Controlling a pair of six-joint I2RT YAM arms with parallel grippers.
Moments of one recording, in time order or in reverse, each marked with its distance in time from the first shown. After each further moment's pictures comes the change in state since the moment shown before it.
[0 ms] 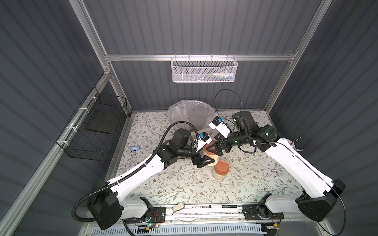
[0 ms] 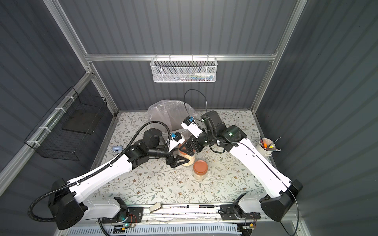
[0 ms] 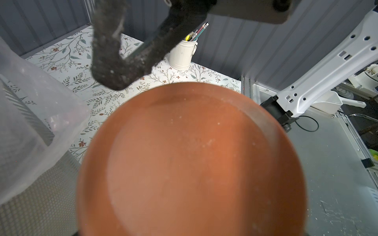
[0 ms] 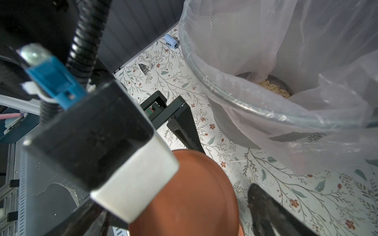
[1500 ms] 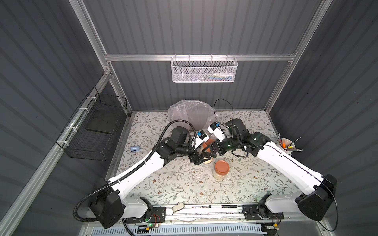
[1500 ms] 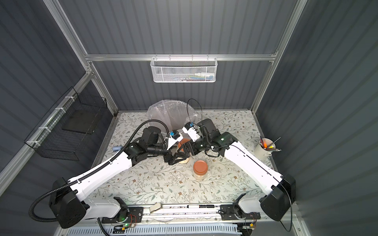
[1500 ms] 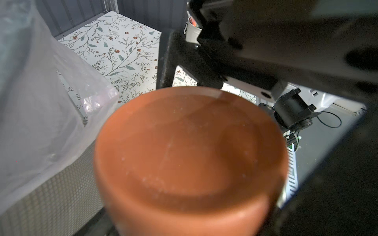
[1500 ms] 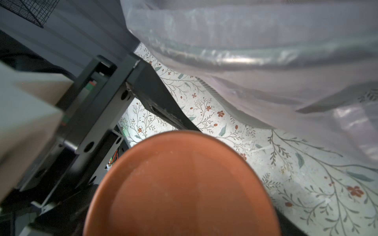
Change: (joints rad) left arm 0.041 0.018 0.029 -0.082 -0.032 0.052; right arm 0.007 0.019 -0.220 0.214 -0.004 0.266
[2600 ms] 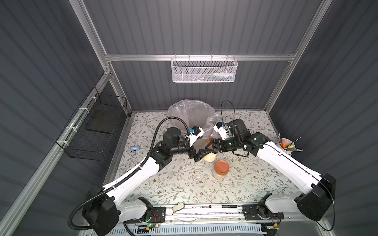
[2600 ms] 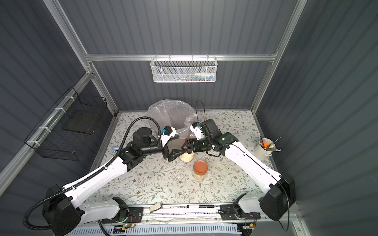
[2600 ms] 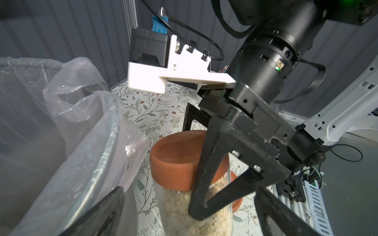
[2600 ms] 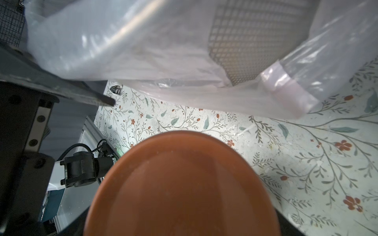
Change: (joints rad) left arm 0.046 -0.100 -0.134 0.343 -0.011 -0.066; right arm -0.054 -0.010 -0.034 -0.006 0.069 0.199
